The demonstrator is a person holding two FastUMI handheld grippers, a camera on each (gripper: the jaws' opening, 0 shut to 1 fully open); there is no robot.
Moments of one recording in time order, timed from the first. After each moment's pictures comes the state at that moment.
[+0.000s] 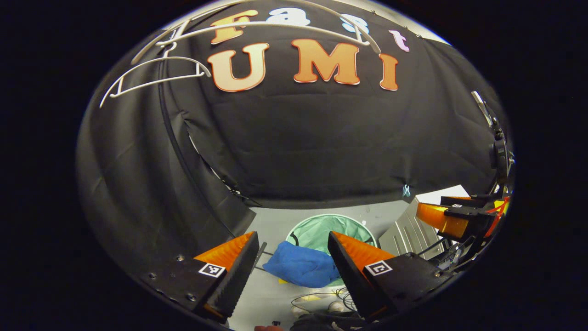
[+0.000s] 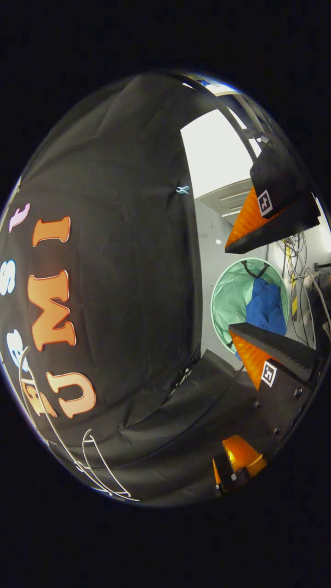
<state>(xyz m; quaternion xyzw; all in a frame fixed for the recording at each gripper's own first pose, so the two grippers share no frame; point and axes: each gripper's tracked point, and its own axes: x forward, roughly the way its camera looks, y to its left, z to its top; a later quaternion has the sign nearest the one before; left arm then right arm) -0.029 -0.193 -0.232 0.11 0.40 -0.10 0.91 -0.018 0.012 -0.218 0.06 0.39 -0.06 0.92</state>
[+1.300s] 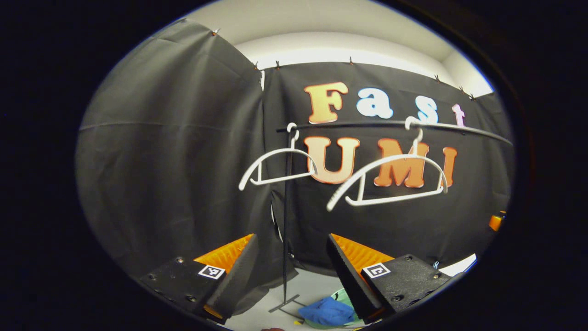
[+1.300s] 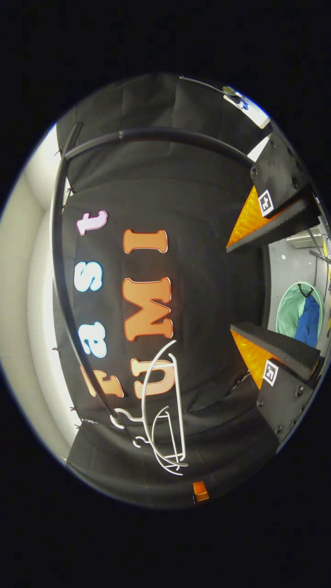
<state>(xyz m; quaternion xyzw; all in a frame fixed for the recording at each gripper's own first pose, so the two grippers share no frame) 0.029 -0.047 0.036 0.05 0.15 0.09 0.98 -0.024 -0.051 0.065 0.01 0.14 -0.06 0.99</state>
